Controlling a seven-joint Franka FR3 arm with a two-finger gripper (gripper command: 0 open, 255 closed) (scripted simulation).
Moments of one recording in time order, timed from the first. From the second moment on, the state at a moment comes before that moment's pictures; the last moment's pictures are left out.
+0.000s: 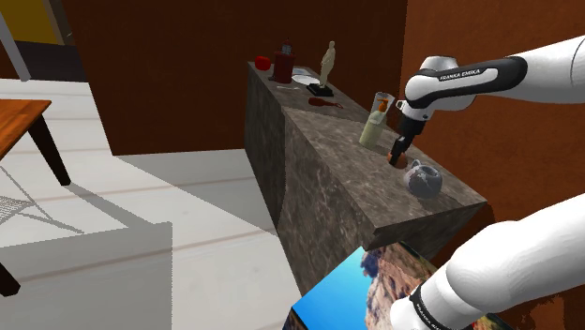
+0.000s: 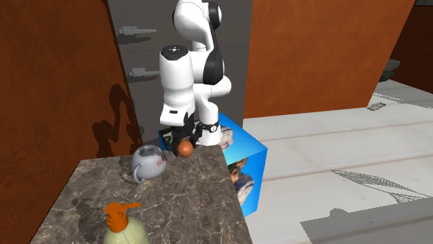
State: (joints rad) arm -0.18 -0.31 -0.45 -2.36 -0.18 1.99 -0.65
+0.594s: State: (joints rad) arm -0.18 -0.34 -0.43 -2.27 -0.17 1.86 -0.64
